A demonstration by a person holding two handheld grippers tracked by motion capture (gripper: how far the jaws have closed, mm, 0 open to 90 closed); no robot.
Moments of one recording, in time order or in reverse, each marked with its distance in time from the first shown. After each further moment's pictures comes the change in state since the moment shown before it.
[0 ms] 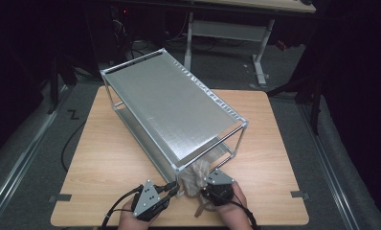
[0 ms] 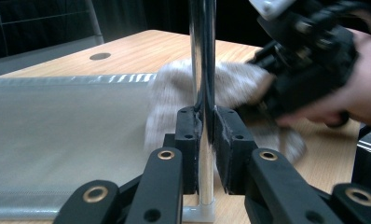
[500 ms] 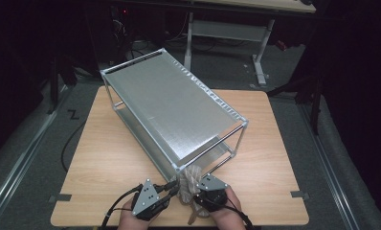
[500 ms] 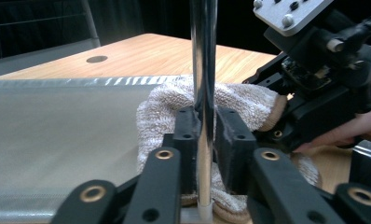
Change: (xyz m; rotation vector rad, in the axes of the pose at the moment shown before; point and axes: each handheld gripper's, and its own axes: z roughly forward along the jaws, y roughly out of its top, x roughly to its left) left arm 0.002 -0.001 0.000 -0.019 -0.019 -0.012; right arm 0.022 0.002 -0.001 -0.007 0.074 -0.041
